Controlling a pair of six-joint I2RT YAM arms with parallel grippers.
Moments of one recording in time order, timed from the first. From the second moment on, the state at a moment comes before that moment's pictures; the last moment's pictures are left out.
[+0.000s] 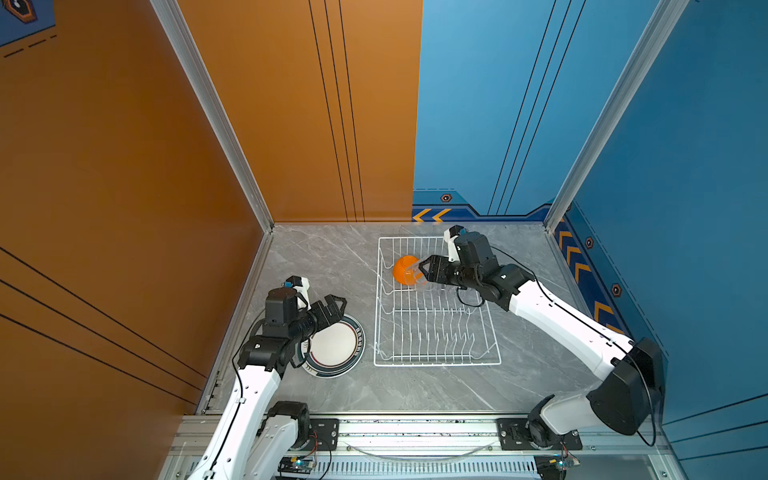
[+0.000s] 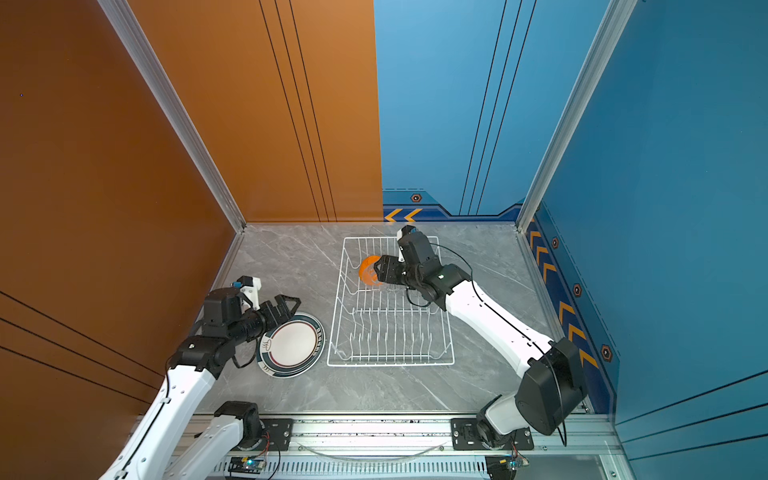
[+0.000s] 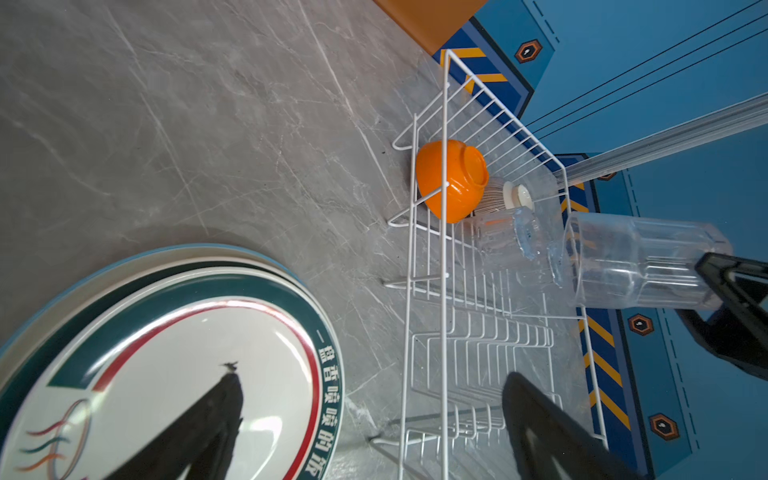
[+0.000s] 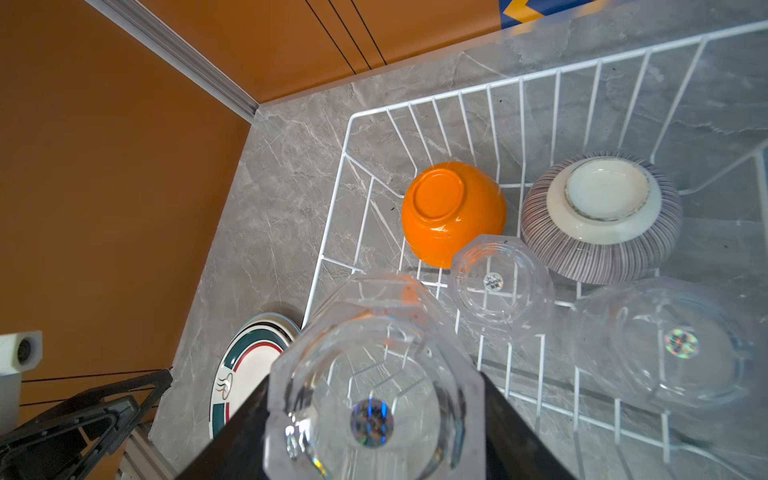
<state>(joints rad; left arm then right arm) -0.11 0.80 0.69 -0.52 0.32 -0.62 0.60 1.44 1.26 -0.44 -0.07 0.64</state>
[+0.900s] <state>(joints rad) -0.58 1.38 0.92 0.33 0.43 -0.69 0.48 1.11 1.03 -0.35 -0.26 0.81</state>
